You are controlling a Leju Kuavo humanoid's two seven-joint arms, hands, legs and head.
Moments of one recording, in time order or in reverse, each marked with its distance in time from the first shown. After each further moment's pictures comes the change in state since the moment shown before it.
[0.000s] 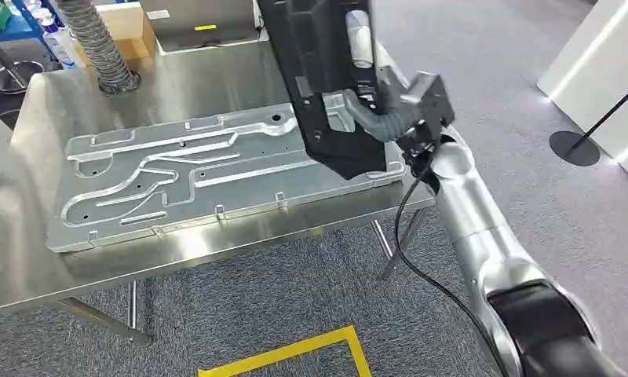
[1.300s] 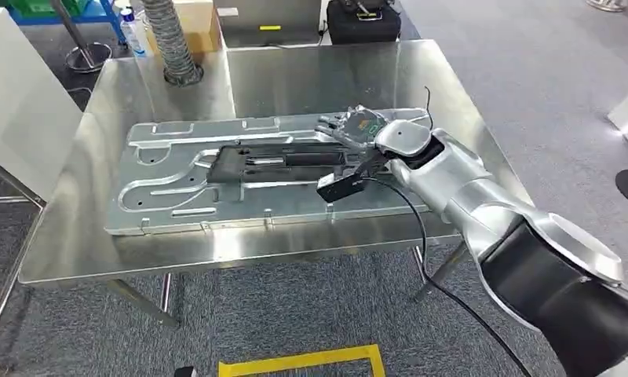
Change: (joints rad) left arm -0.064 -0.027 0.150 0.000 0.146 -0.028 -0.066; right arm -0.265 -0.019 0.793 0.492 0.813 -0.350 0.167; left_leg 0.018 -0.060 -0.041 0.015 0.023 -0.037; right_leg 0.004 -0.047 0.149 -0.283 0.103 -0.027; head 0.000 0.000
